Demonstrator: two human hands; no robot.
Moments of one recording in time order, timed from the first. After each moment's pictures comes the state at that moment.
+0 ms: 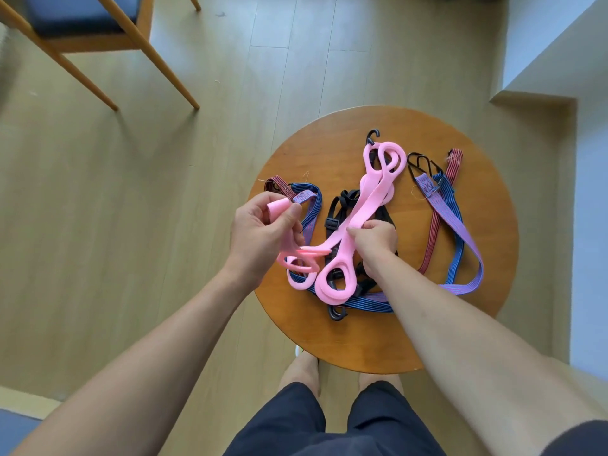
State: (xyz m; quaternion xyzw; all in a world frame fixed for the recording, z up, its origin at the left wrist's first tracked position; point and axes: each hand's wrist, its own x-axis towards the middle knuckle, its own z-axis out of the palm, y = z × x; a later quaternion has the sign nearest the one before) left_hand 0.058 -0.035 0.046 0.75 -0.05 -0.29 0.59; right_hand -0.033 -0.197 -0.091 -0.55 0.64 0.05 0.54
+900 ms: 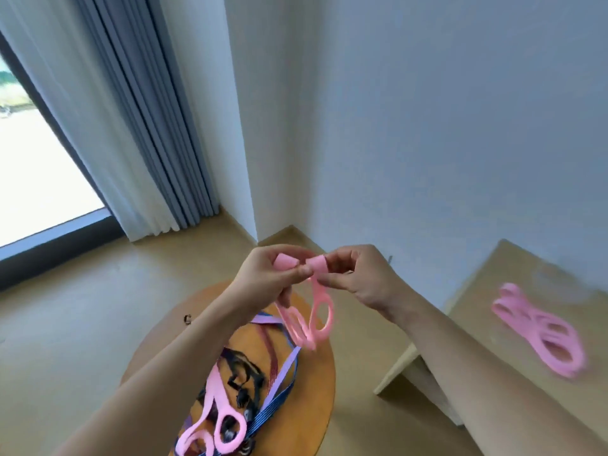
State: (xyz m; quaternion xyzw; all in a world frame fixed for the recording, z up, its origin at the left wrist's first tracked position) left_hand -0.095 -0.201 0.265 0.49 -0.56 -0.51 0.44; right_hand -0.305 -0.218 0.287 -0.66 0.46 -0.31 0.51
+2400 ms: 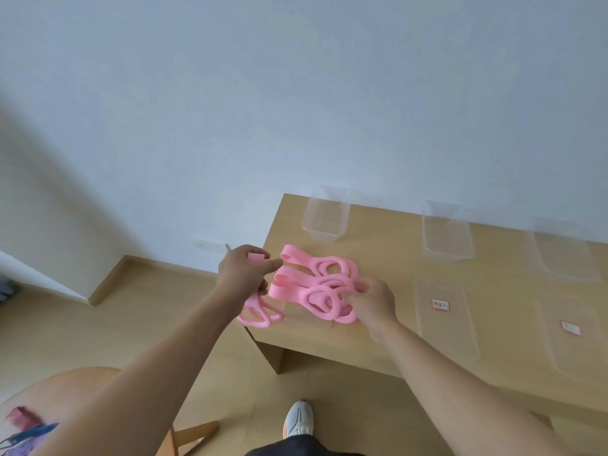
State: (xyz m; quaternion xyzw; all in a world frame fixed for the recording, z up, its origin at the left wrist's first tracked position) left_hand -0.543 -0.301 0.199 0.58 -0.59 -0.52 0.21; right_hand -0.739 -0.161 0.141 -0.23 0.81 -0.41 0.34
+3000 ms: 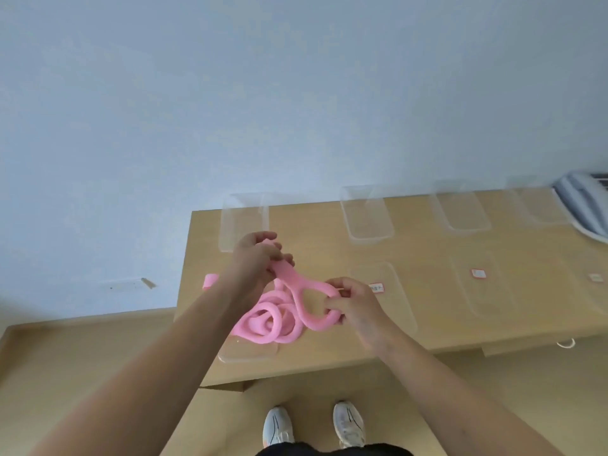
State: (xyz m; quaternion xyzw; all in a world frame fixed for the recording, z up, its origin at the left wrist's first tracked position) left_hand -0.699 -0.297 0.209 0.42 -0.47 -0.76 0.14; right_hand -0.797 -0.110 0.149 -0.10 0.70 -0.55 0.44
